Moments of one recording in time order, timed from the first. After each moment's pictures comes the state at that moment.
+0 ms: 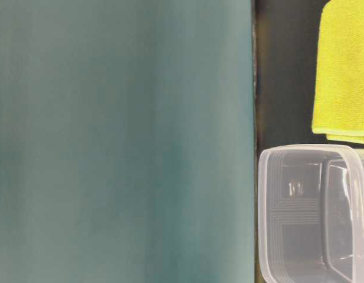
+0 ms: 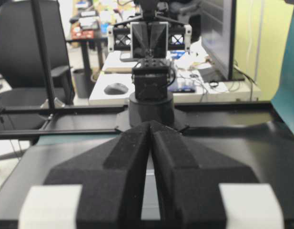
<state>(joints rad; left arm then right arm) 0.00 -0.96 1.17 0.00 -0.29 0.00 0.00 -0.97 1.18 0.00 -0.29 0.00</state>
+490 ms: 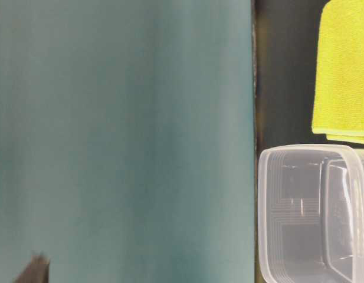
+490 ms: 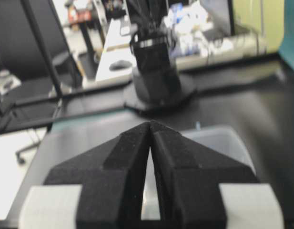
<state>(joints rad) 0.06 -0.60 0.79 0.04 0.02 0.00 -0.03 -1.03 1.18 0.02 -0.11 0.16</state>
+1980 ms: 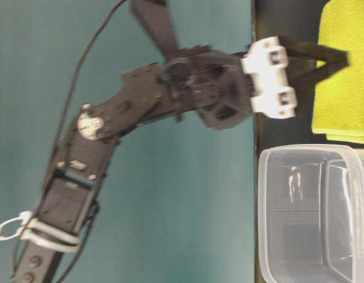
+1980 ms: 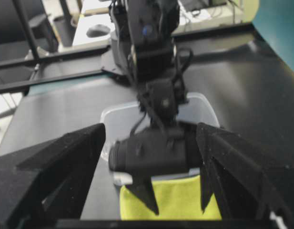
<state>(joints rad) 0.06 0.56 -0.17 0.04 0.80 0.20 -0.08 -1.28 1.19 0.02 0.21 0.10</state>
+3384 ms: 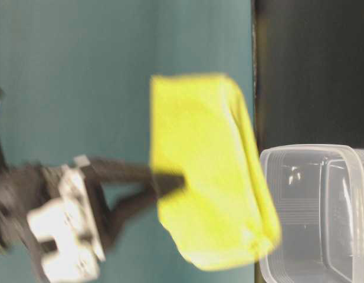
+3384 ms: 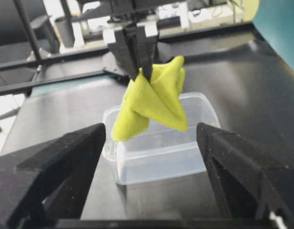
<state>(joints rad) 0.02 0.03 0.11 0.04 1.05 0.18 -0.08 -1.31 1.17 0.02 0.26 0.10</state>
